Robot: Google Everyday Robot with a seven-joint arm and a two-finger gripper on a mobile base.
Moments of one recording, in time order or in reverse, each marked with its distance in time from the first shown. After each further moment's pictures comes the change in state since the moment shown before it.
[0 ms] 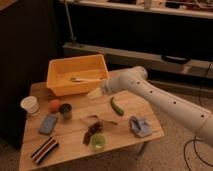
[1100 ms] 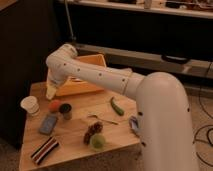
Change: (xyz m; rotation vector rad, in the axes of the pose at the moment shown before) arm 0.107 -0.098 0.132 0.006 -0.304 -0.371
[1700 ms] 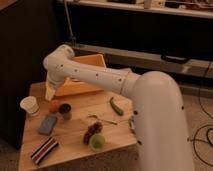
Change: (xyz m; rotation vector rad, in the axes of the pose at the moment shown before) arm 0.006 -0.011 0.023 0.005 -0.031 -0.022
